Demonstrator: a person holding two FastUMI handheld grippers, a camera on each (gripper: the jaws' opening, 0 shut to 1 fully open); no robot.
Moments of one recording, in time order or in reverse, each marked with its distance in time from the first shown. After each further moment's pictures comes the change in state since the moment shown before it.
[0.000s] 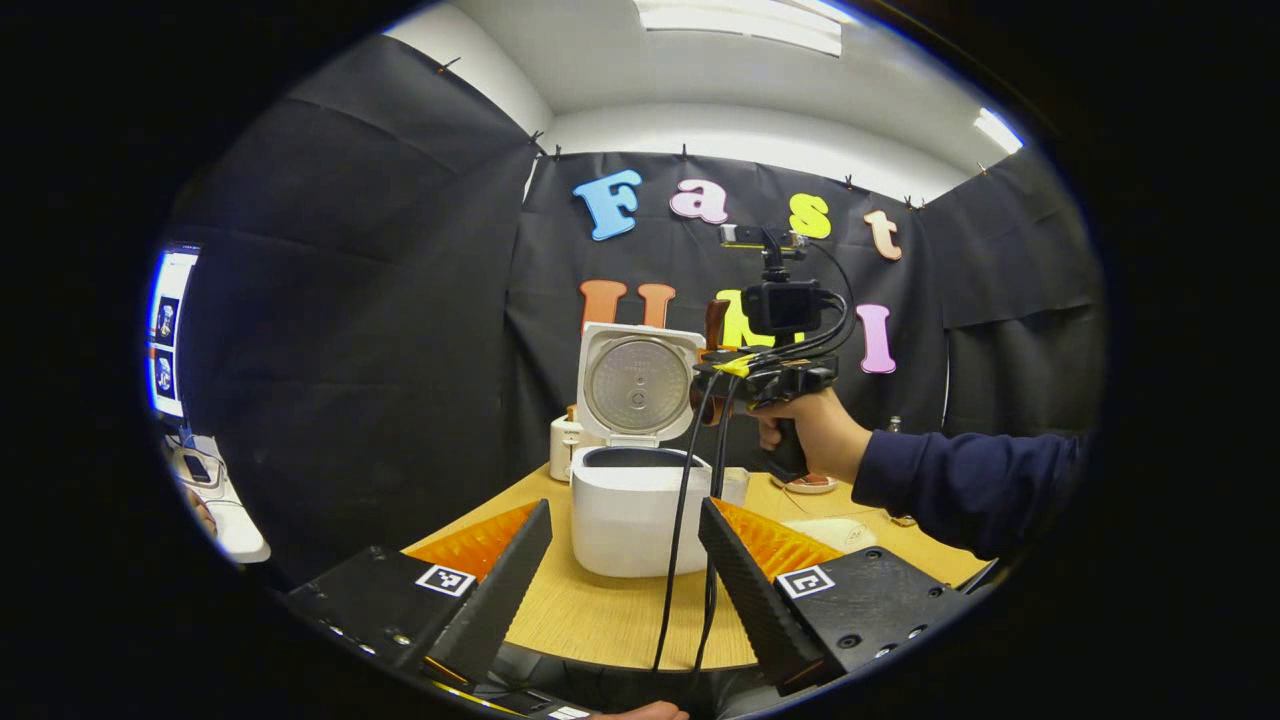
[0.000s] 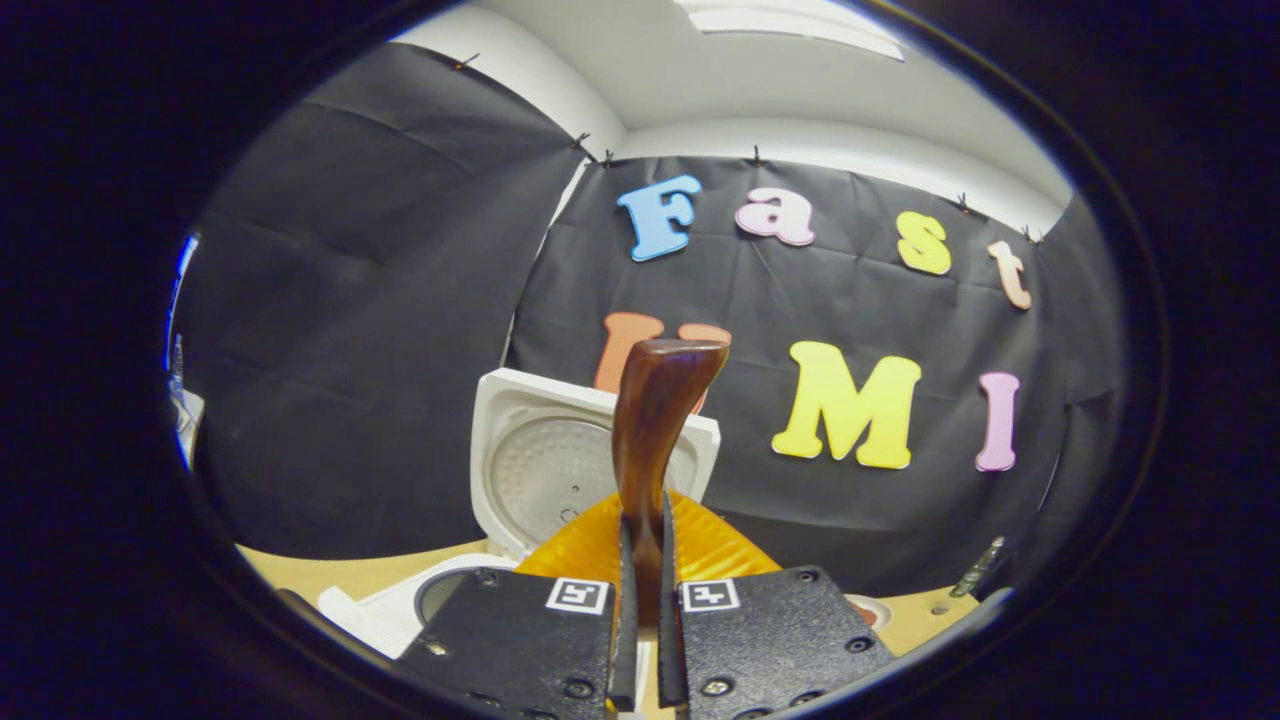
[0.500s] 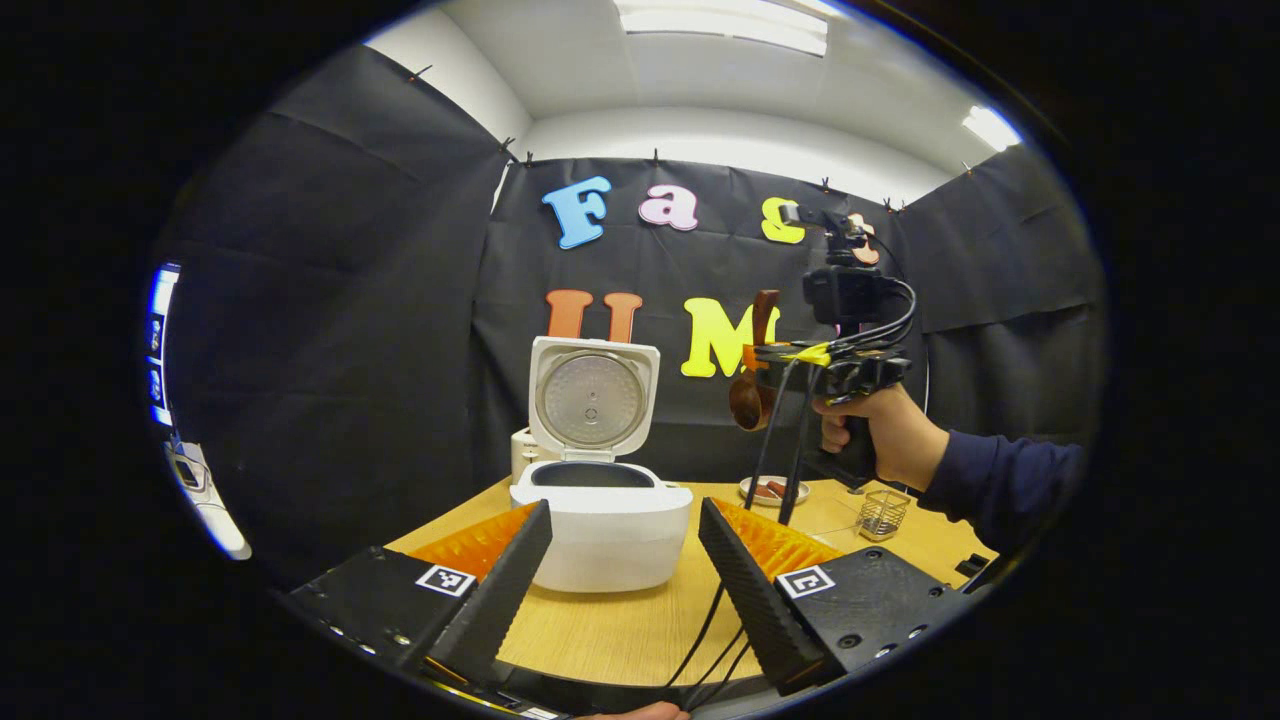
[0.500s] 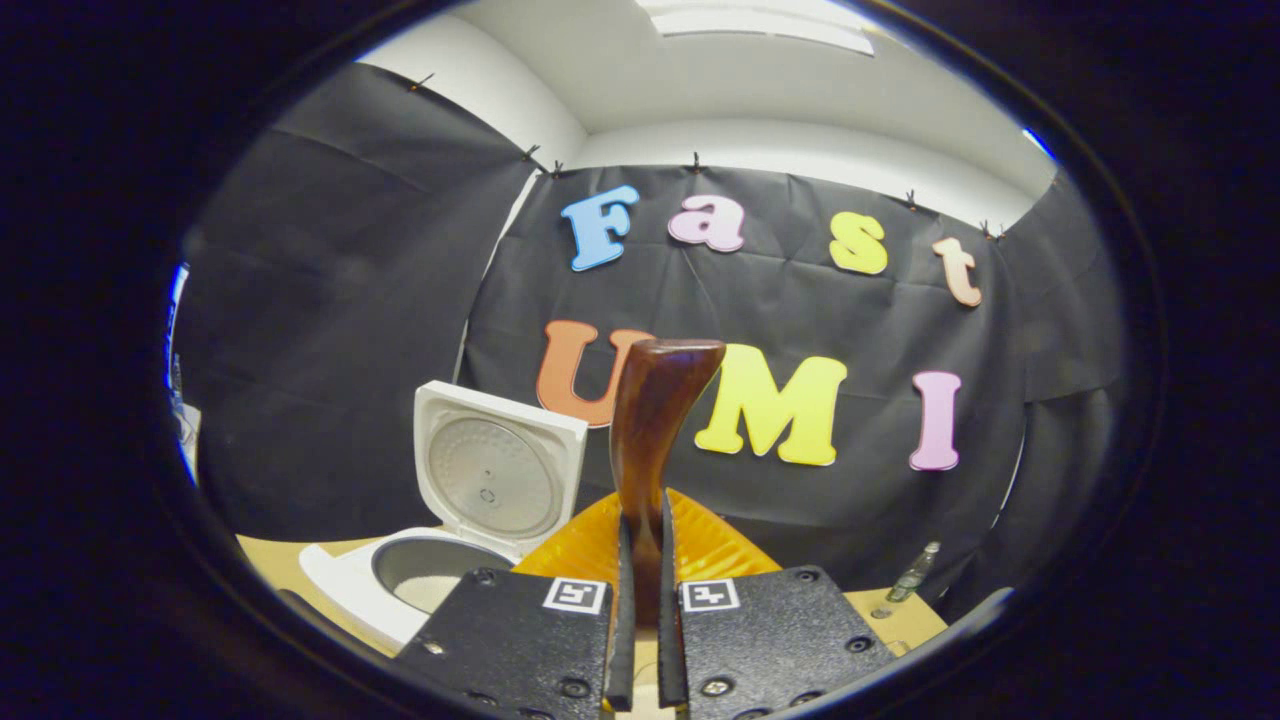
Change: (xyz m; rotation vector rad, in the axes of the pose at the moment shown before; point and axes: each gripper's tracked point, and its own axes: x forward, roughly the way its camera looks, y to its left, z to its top) left arm 0.015 -0.063 0.020 0.004 -0.024 -0.045; right arm -0.090 -0.120 0.025 0.017 -0.004 -0.079
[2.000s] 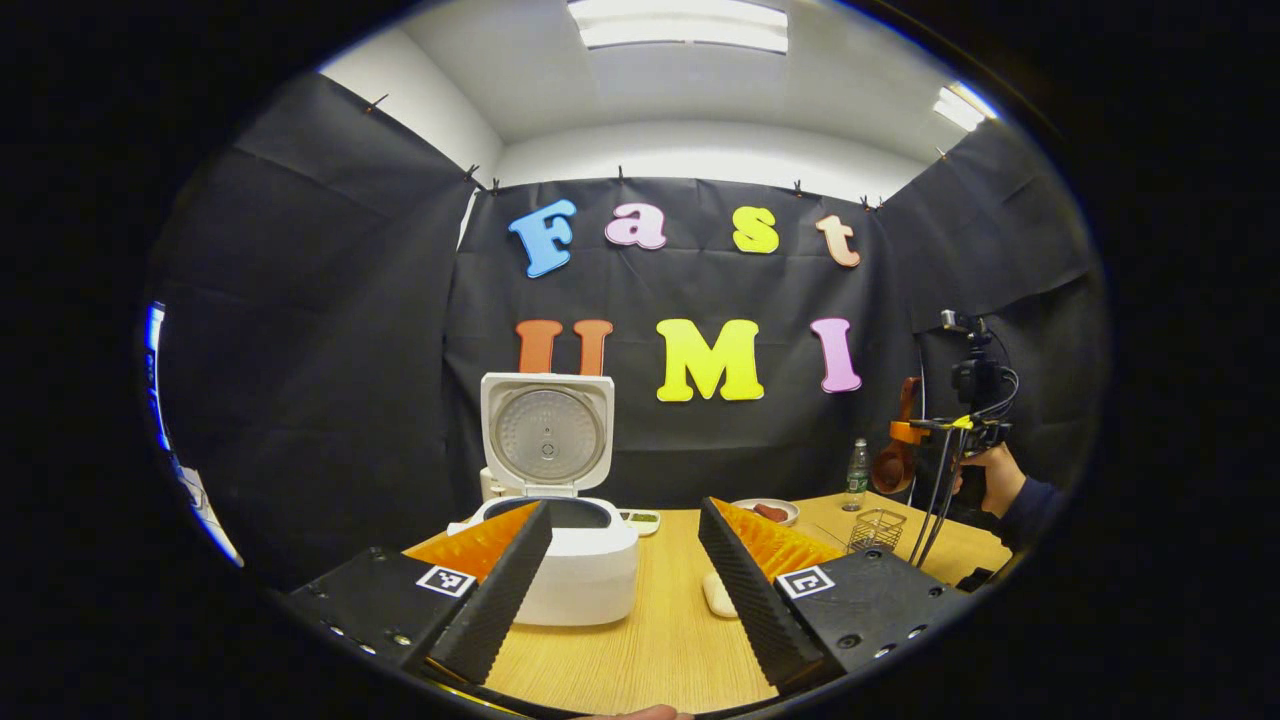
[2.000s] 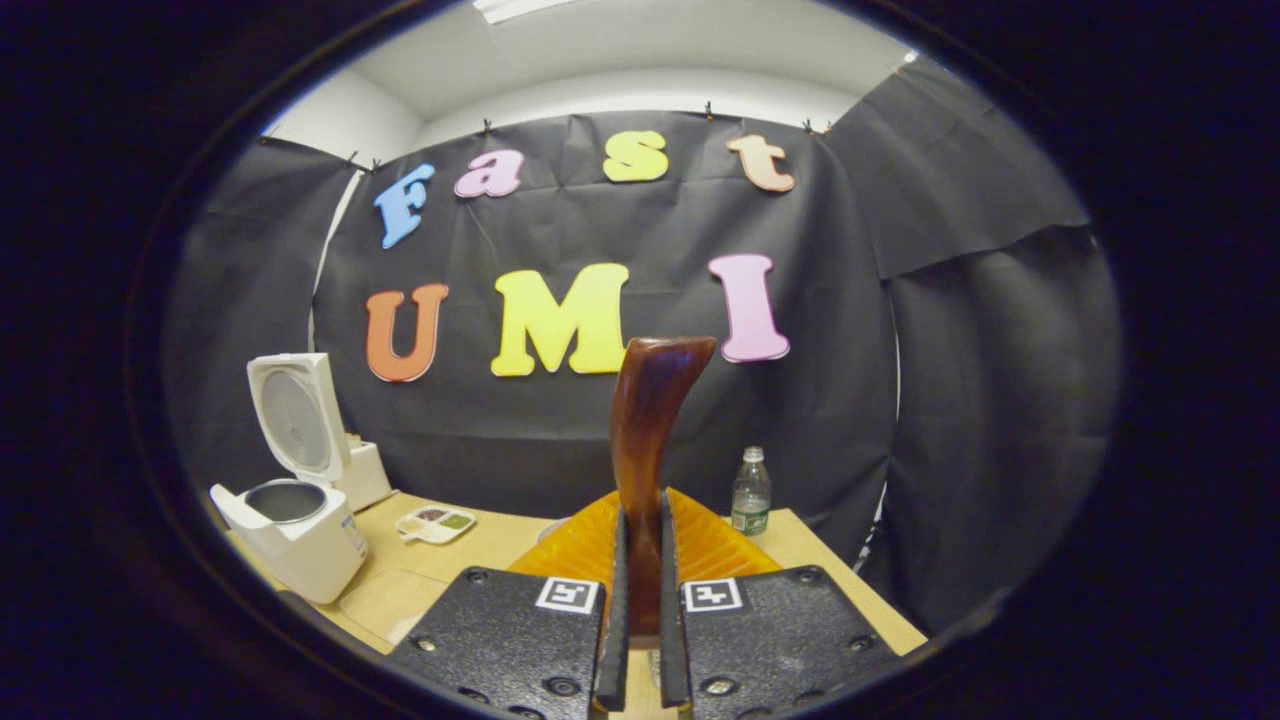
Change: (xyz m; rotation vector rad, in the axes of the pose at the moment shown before) left arm 0.043 -0.059 0.017 0.072 -0.075 0.013; right arm -0.061 -0.311 -0.170 0.240 0.185 -0.277
